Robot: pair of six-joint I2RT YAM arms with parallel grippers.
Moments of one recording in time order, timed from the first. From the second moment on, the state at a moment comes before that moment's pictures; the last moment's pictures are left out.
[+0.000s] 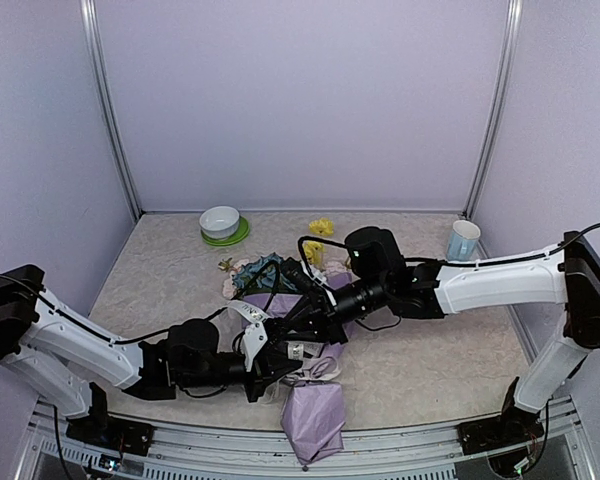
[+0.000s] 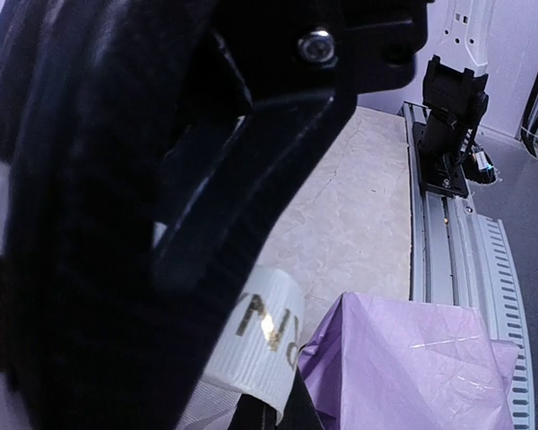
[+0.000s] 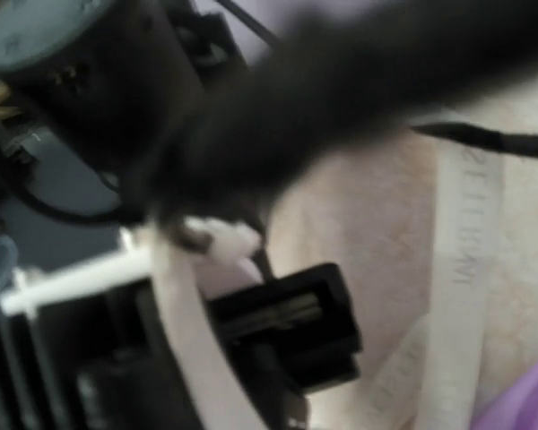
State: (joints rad) left arm -1.22 1.48 0.43 0.78 0.02 -0.03; right arm 0.98 1.64 1.02 0.17 -0.80 -0.02
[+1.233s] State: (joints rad) left arm -1.20 1.45 0.42 0.80 0.07 -0.04; right arm 0.97 1.33 0.79 0.28 -0.73 0.01
